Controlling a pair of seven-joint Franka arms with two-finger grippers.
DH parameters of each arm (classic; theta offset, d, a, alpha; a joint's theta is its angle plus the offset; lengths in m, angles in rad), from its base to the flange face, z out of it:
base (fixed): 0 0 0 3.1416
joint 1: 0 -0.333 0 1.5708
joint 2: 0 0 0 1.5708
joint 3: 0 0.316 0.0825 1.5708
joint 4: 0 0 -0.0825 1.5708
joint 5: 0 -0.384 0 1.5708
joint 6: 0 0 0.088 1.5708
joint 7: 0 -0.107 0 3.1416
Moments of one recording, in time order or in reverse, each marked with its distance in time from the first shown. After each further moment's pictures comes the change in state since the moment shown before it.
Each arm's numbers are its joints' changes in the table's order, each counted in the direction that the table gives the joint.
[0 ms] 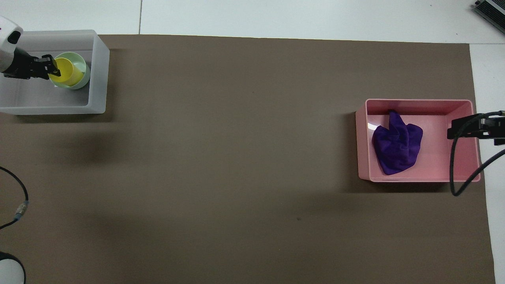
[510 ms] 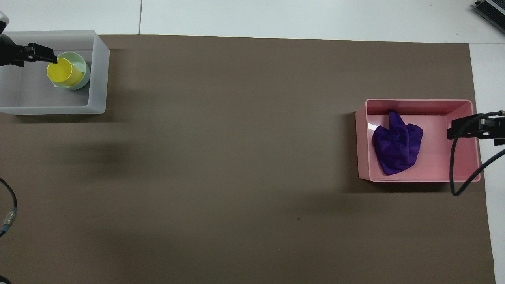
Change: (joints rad) left arm 0.028 -0.164 -0.012 -0.081 0.000 0.001 -0.155; right arm 0.000 0.000 0.000 0.000 0.000 0.000 0.000
